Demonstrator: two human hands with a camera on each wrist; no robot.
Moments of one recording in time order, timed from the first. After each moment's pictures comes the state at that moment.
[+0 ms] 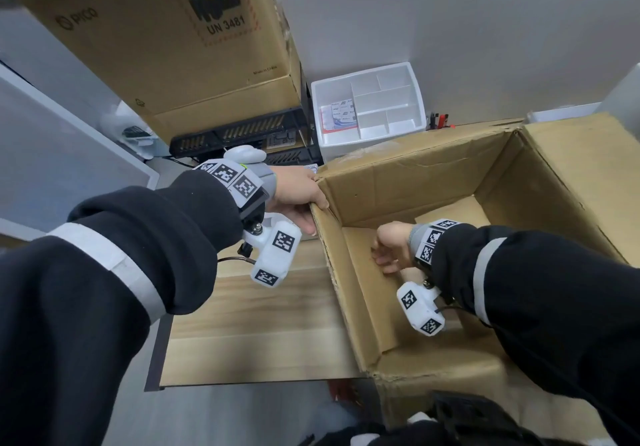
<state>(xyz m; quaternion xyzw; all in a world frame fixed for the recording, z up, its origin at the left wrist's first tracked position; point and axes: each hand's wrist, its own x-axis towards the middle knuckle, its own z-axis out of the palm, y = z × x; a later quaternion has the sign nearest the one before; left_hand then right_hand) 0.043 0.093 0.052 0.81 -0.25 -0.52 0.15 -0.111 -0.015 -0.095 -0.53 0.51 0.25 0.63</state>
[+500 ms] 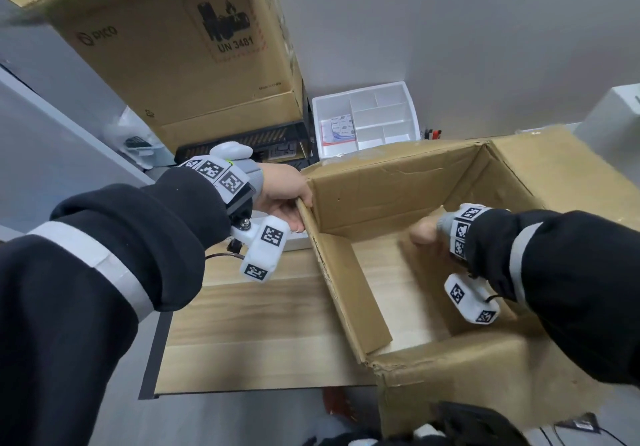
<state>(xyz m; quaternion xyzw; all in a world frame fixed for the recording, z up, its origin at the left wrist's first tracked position) 0.048 0.101 0.082 0.83 -0.19 -0.52 0.12 -0.151 -0.063 -0.029 -0.79 0.46 0.31 0.28</state>
